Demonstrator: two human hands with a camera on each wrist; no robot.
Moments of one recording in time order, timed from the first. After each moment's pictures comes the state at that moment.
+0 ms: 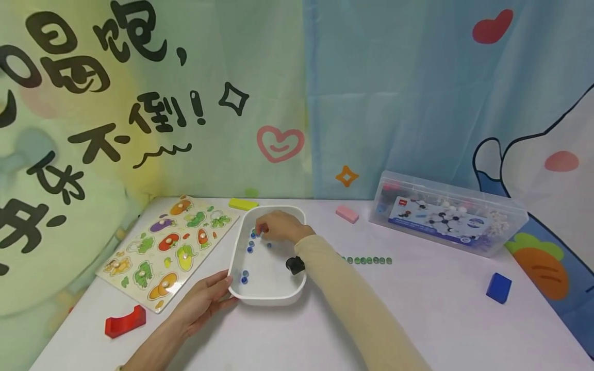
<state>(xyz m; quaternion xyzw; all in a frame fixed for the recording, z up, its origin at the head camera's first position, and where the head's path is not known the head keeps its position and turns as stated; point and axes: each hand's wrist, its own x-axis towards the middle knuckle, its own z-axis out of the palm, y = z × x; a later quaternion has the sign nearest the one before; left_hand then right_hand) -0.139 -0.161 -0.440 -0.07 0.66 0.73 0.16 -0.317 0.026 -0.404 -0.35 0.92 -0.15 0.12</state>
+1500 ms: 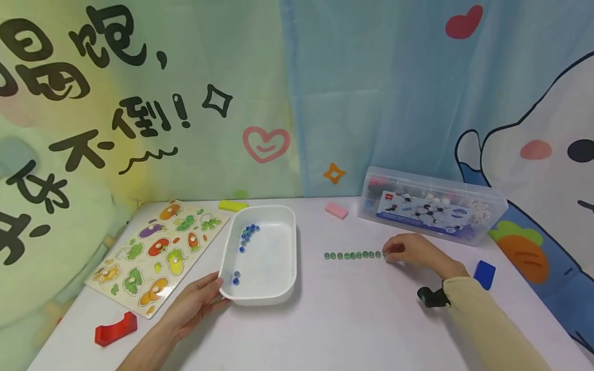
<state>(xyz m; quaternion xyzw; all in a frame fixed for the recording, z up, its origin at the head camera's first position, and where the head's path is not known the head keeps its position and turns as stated) -0.139 -0.157 -0.438 -0.08 0.66 0.73 0.17 -0.251 0.336 -0.432 -0.22 0.95 -0.21 0.09</state>
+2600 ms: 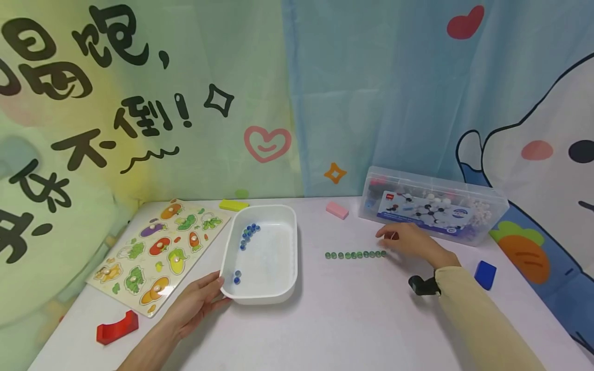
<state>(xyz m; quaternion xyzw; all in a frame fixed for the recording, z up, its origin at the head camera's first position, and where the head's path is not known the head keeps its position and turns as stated) -0.138 -0.156 -0.438 -0.09 0.66 0.73 0.16 -0.263 0.318 -0.415 -0.21 0.95 -0.22 0.09</state>
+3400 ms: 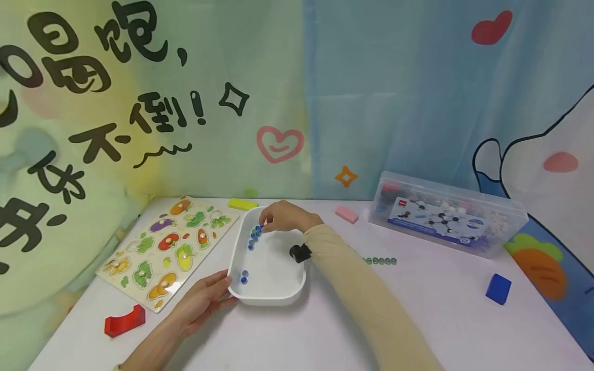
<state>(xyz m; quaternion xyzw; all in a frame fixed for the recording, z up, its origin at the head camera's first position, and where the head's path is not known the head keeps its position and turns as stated) -0.140 -0.161 -0.438 -0.07 0.66 0.73 0.17 -0.325 0.047 -0.368 -0.38 0.89 -0.18 0.17</state>
